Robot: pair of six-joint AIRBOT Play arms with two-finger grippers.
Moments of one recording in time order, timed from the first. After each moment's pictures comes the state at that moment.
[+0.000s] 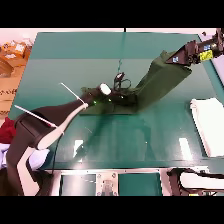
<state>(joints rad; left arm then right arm) -0.62 -1.94 1.56 0.53 -0.72 -1.29 -0.18 -1.43 1.76 -0.73 1.64 1.30</state>
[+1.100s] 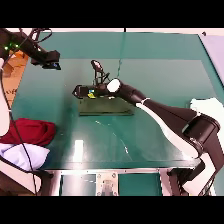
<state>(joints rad) 0.02 -1.77 2.06 1.20 -1.57 -1.43 0.70 -1.85 1.56 -0.62 0.53 1.39</state>
